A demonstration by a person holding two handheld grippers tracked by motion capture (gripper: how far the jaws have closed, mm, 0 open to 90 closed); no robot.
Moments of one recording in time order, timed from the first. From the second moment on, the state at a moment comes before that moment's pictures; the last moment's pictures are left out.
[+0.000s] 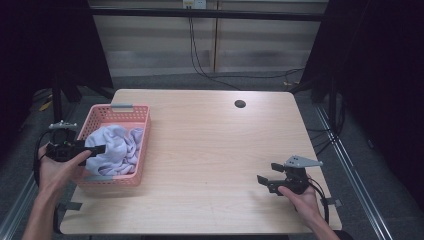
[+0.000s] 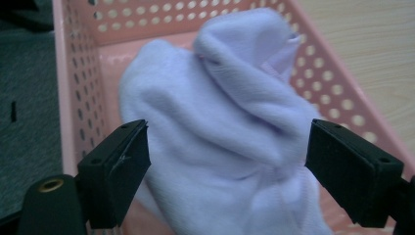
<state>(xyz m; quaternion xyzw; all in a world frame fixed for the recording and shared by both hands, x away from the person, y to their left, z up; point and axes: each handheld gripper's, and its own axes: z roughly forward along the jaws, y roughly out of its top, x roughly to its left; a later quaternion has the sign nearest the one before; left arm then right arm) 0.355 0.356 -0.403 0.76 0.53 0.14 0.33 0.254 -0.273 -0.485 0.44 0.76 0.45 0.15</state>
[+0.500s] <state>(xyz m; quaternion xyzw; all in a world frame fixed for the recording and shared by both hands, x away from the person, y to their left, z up) 0.381 0.340 -0.420 0.78 0.55 0.10 0.27 0.254 -0.272 -0.485 0.44 0.76 0.46 0.14</state>
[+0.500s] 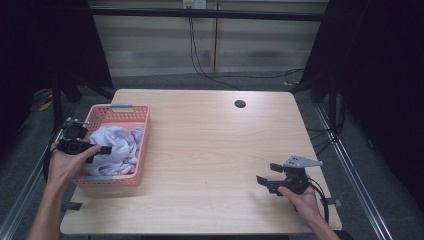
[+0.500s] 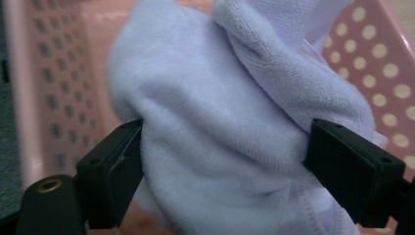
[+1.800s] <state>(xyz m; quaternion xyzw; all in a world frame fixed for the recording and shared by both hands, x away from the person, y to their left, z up) 0.421 0.282 -0.455 0.82 0.57 0.08 0.03 0.252 -0.270 -0.482 0.42 0.77 0.47 0.13</state>
